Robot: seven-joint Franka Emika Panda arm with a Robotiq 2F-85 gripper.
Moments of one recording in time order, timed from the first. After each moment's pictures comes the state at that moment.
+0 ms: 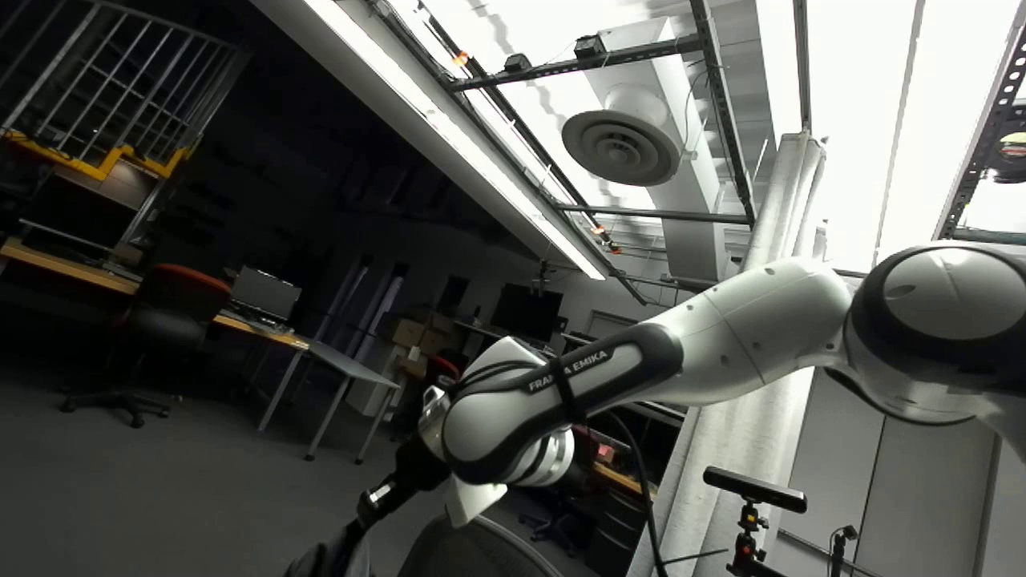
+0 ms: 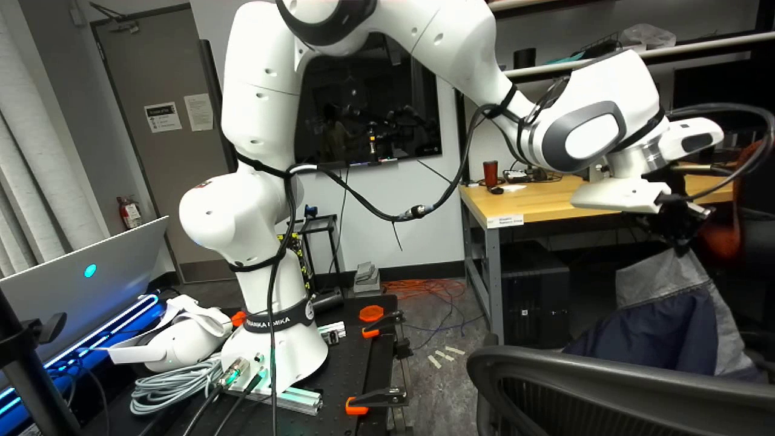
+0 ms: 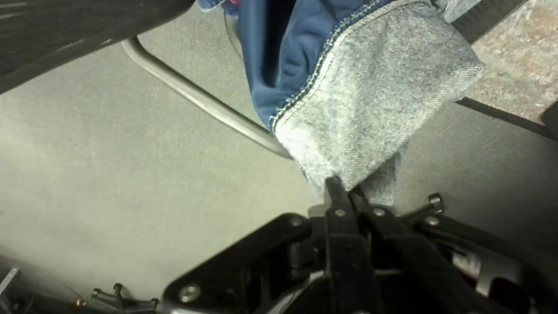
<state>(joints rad) -0.15 0.40 0.16 -1.99 -0.09 2.83 -0.33</state>
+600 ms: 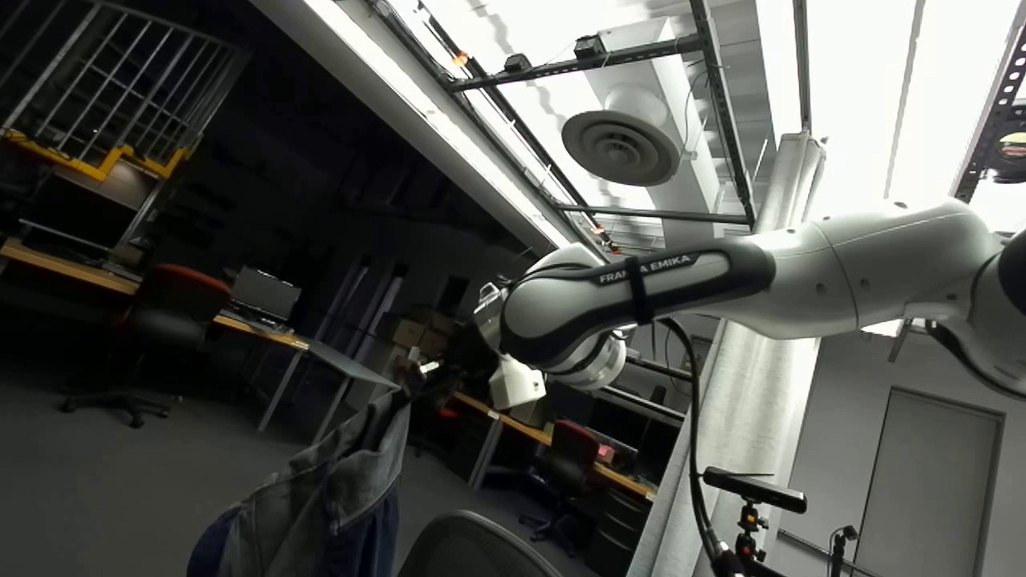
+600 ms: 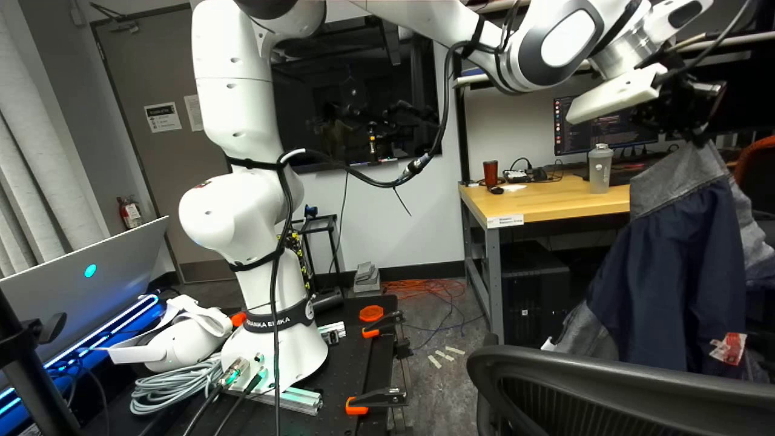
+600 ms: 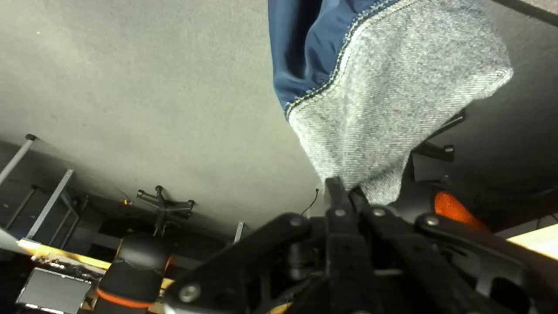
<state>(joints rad) -0.16 0.14 0.19 -1.99 -0.02 2.82 -0.35</state>
